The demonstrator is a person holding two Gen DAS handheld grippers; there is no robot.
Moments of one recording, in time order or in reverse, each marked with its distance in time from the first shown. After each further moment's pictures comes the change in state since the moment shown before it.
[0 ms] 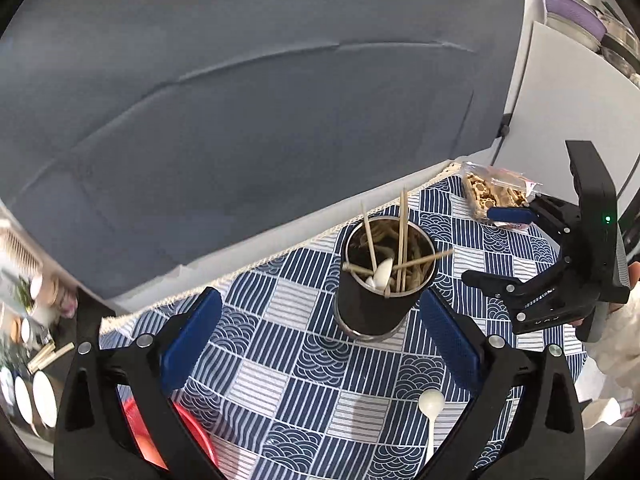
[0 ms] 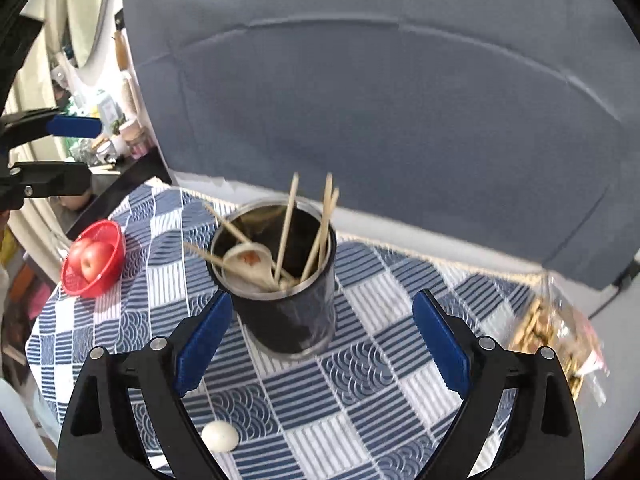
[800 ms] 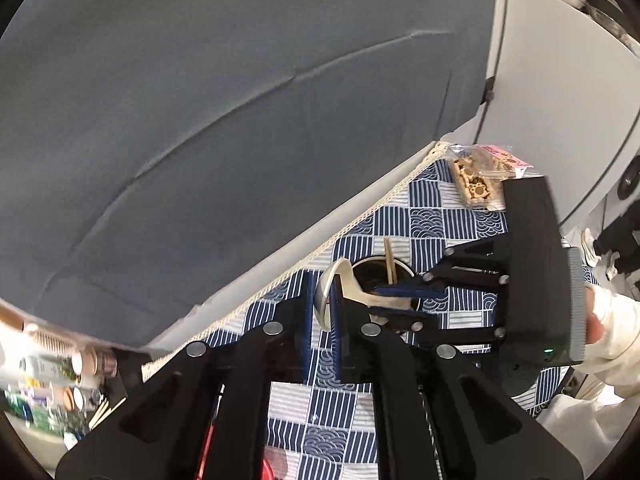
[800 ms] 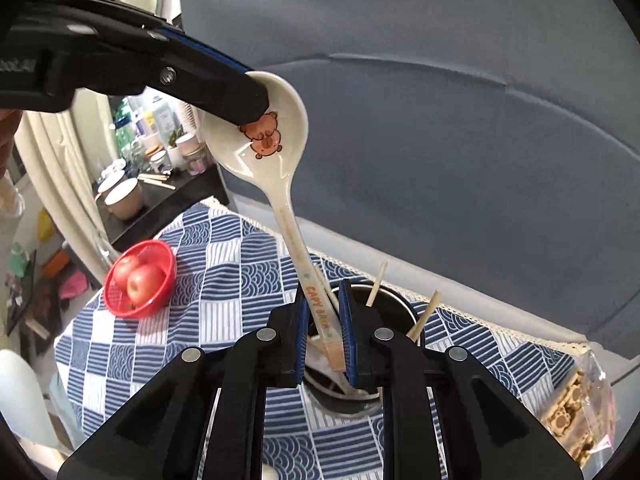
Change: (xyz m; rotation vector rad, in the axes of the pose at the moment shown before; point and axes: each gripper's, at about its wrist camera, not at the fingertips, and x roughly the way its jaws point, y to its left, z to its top) left arm -0.003 -0.038 0.107 0.216 0.135 -0.002; right arm 0.011 0.041 0.068 -0.100 -0.099 0.198
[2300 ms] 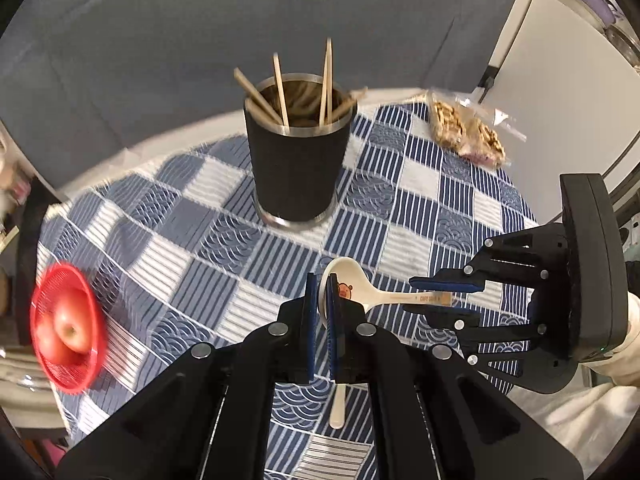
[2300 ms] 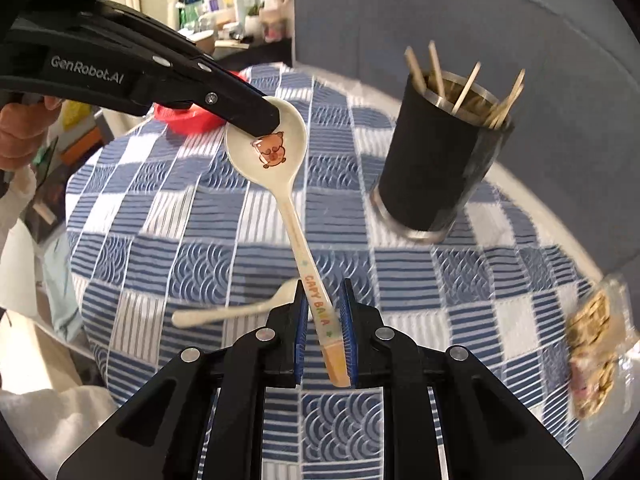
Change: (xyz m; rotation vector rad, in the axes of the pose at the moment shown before) left arm 0.040 -0.093 -0.176 -0.321 0.046 -0.101; right arm -0.045 0.060 -0.172 -0.257 0.228 0.044
